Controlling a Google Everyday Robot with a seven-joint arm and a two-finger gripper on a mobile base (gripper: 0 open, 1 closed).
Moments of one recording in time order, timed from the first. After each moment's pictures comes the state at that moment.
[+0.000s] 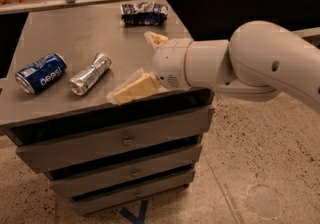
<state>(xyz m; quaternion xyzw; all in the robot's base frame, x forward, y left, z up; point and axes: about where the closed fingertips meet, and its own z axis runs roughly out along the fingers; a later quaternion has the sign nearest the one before) 0.508 0.059 0.938 -0.50 0.63 0.26 0.53</state>
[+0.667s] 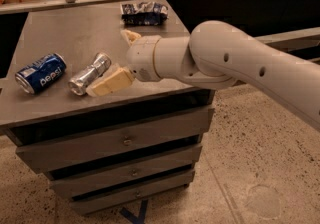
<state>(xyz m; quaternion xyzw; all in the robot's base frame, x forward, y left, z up) 0.550 0.114 0.922 -0.51 0.61 0.27 0.54</state>
